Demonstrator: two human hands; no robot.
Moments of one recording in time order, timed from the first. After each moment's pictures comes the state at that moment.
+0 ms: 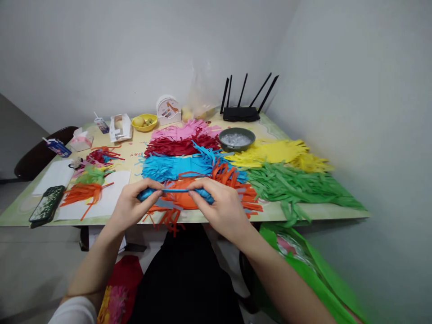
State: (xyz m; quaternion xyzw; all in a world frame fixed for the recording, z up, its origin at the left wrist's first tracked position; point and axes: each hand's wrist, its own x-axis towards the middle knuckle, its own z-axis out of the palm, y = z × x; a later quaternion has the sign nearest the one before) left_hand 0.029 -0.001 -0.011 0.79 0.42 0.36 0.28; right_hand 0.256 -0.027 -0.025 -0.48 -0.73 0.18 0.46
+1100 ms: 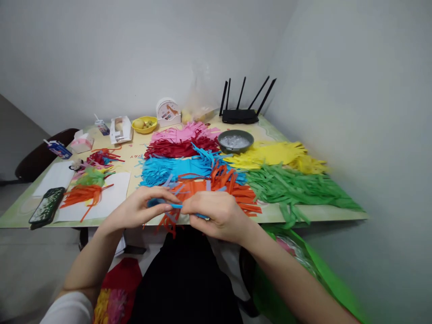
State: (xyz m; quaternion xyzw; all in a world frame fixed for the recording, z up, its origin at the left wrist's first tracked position) left_hand 0.035 0.008 0.005 0.84 0.29 0.23 0.40; right_hand 0.265 -0.025 -0.020 -0.23 -0.86 0.09 0.44
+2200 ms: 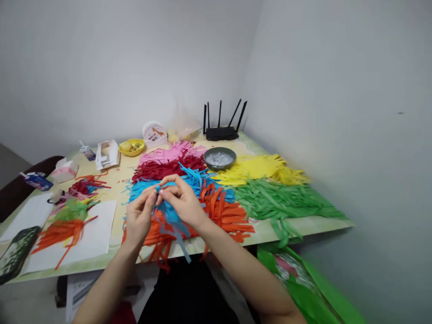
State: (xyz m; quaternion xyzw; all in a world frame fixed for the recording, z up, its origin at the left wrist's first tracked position) left_hand 0.083 0.056 -0.042 0.66 0.40 0.55 0.32; right_hand 0.221 0.057 -0.038 -0.30 -0.55 0.51 0.59
